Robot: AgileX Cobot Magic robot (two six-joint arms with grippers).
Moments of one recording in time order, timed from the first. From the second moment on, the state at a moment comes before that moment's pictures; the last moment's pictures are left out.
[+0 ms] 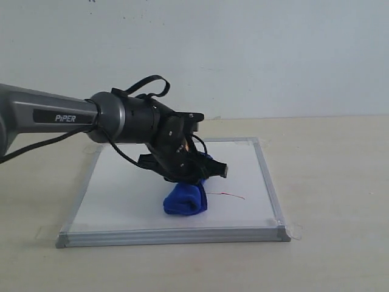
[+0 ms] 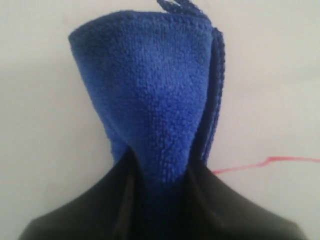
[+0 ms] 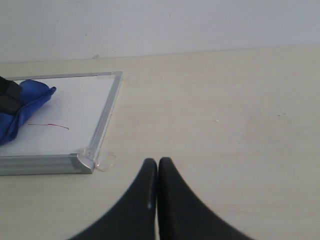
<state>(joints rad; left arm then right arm) -0.46 2.27 -1.63 0.16 0.54 -0.46 0.09 0.00 0.00 0.01 0.34 0.09</state>
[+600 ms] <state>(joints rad) -0.57 2.30 -1.66 0.09 0.44 -0.40 0.09 0.00 0.00 0.01 0.34 0.09</state>
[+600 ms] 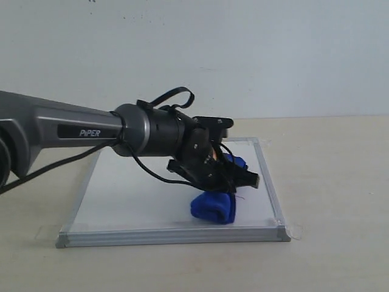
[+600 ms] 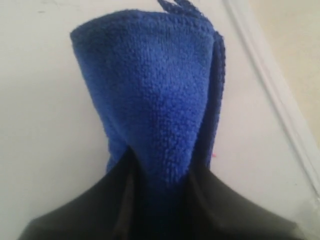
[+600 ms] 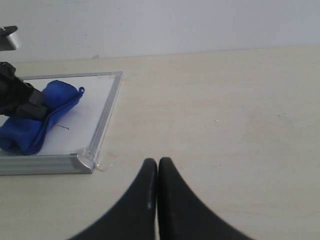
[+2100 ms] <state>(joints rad) -0.54 2.30 -1.68 -0.12 0.47 -0.16 0.09 0.00 0.00 0.01 0.34 0.09</state>
